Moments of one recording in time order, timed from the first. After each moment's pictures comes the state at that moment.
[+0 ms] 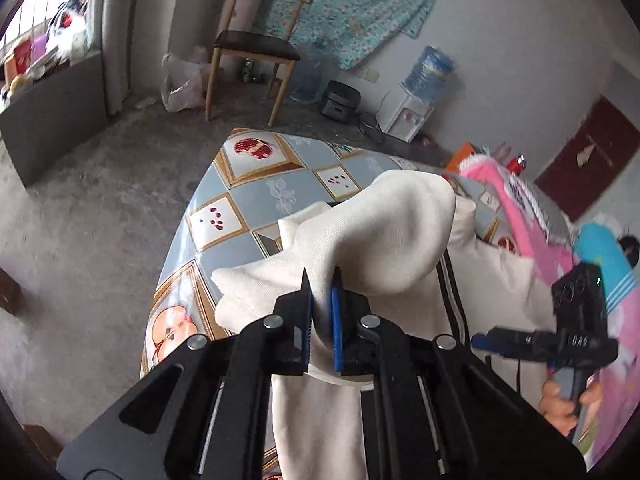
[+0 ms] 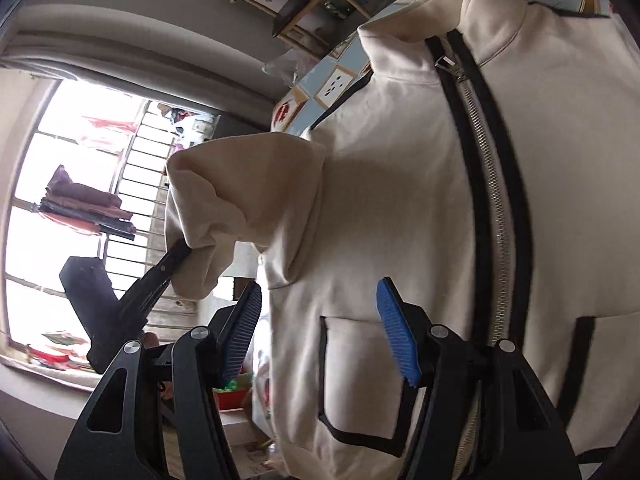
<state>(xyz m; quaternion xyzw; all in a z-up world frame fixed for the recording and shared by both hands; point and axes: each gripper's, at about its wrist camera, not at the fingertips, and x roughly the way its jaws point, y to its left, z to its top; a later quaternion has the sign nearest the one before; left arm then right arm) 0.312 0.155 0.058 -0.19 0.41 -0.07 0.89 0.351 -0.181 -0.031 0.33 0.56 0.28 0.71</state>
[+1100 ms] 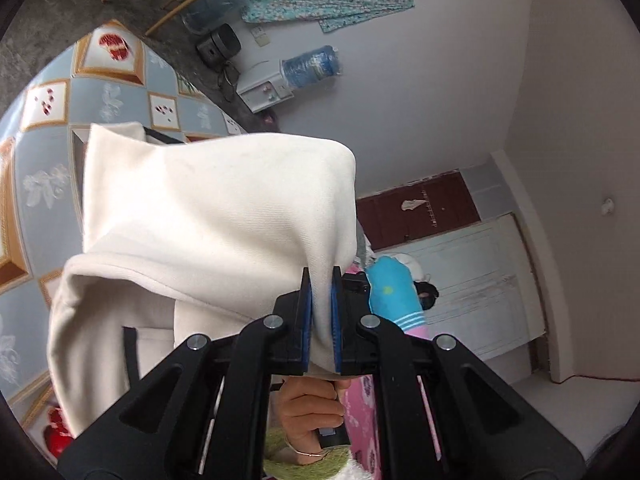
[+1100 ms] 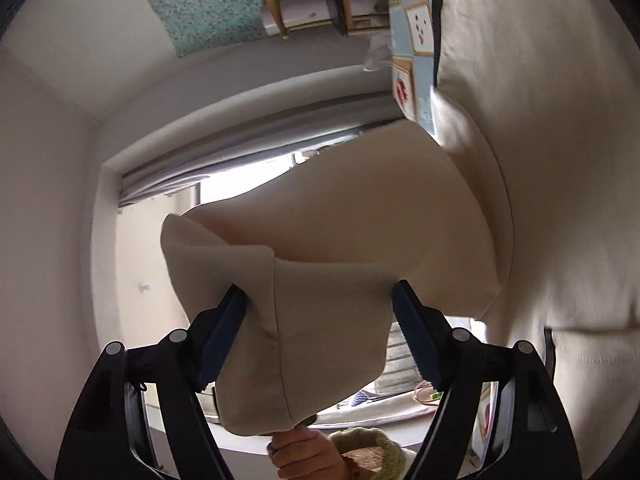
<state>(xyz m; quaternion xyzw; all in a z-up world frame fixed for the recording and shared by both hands) 0.294 0.112 0.065 -0.47 0.38 -0.35 0.71 0.359 -0.149 -0.068 0.65 0.41 0.41 0.49</state>
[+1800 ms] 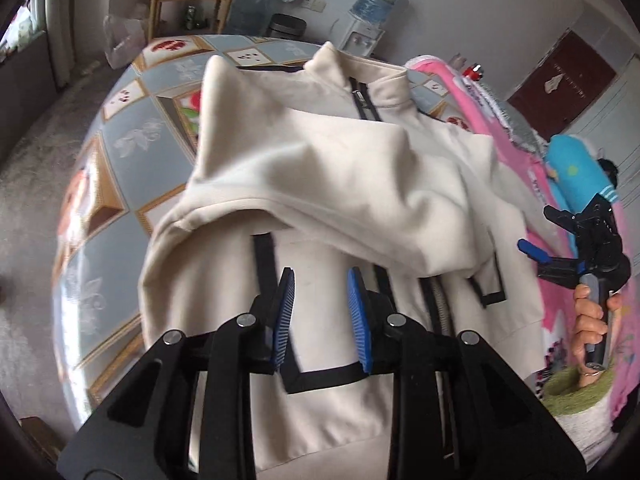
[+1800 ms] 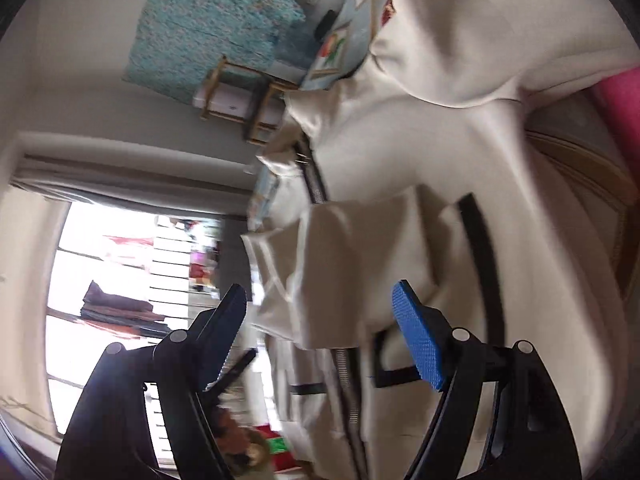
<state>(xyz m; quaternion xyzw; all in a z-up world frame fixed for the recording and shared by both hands) 0.238 0.021 0.004 -0.11 0.50 -0.16 0.84 0.246 -0.342 -0.060 0.41 0.49 0.11 0.76</state>
